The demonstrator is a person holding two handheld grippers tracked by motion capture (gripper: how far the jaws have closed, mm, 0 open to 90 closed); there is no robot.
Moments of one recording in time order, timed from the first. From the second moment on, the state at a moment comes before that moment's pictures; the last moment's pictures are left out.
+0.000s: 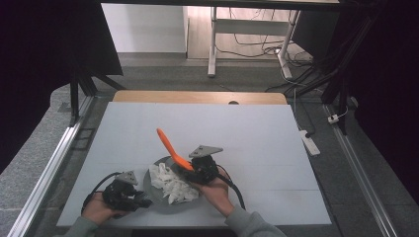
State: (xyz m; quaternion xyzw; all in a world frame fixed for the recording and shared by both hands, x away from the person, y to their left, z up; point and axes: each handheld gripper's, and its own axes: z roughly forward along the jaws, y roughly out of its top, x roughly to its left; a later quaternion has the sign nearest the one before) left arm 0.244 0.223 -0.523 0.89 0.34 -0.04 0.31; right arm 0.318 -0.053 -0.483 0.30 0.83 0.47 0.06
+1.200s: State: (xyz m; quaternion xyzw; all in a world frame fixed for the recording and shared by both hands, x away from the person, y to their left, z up) left arm 0.242 0.218 -0.525 0.88 0.35 -0.04 0.31; right arm 0.322 -0.051 -0.498 0.31 0.84 0.43 0.06
